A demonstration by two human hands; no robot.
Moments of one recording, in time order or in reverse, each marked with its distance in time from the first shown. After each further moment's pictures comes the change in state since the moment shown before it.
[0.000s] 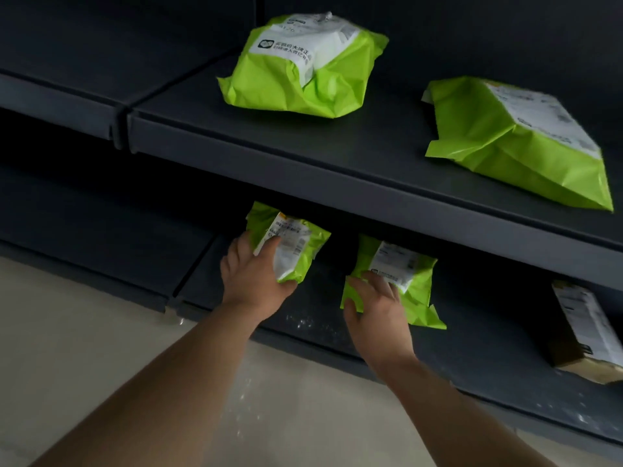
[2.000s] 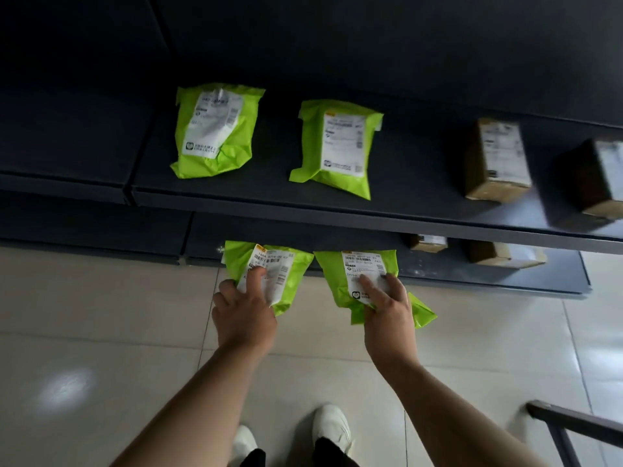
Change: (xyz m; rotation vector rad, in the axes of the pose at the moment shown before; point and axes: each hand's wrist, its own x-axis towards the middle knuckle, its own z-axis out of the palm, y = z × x) left_hand -0.198 0.148 -0.196 0.152 -0.352 -0.182; right_hand -0.174 -0.034 -0.261 0.198 -0.104 0.493
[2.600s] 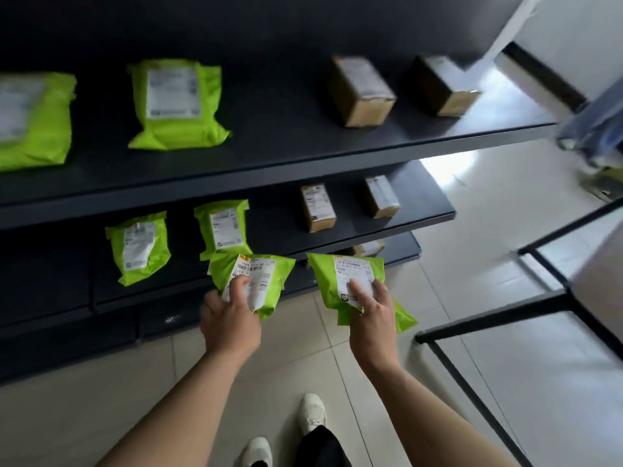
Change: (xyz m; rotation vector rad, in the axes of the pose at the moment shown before) left_hand -0.159 0.142 -0.212 -0.055 -0.098 0.294; right_hand -0.156 -0.060 -0.276 0.179 0.334 0.313
